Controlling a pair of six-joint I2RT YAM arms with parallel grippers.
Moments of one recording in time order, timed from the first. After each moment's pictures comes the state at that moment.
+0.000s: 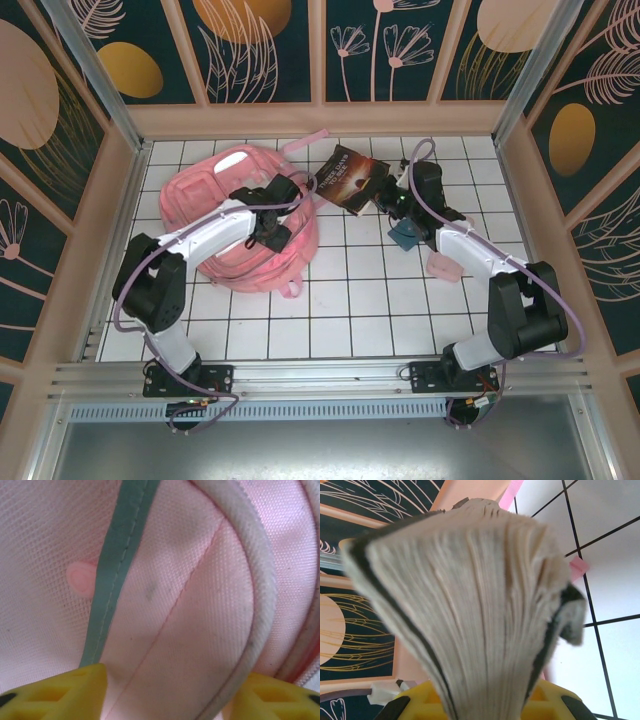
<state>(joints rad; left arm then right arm) -0.60 1.76 1.33 -0.87 -0.24 -0.08 0.33 1.47 0.93 0.11 -0.40 0.98</state>
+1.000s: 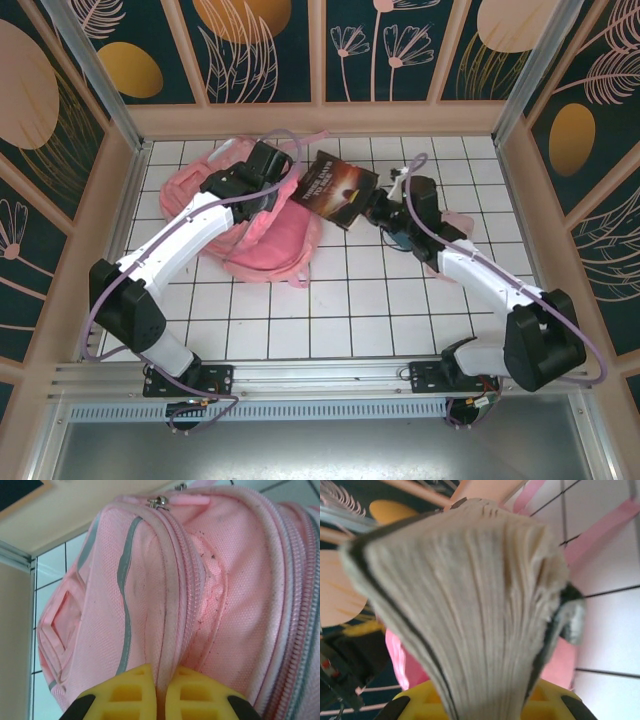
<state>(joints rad) -0.59 1.60 1.51 -0.78 -0.52 -0.10 0.48 1.32 0.83 0.13 -0.38 1.00</state>
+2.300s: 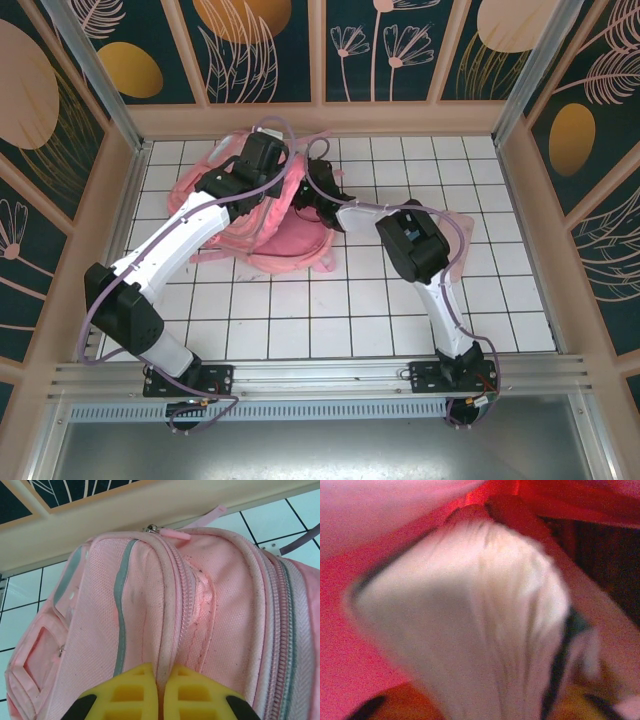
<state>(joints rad) -0.59 1.58 1.52 -0.66 -0.43 -0.16 0.68 2.31 1.59 0.45 -0.30 1.28</state>
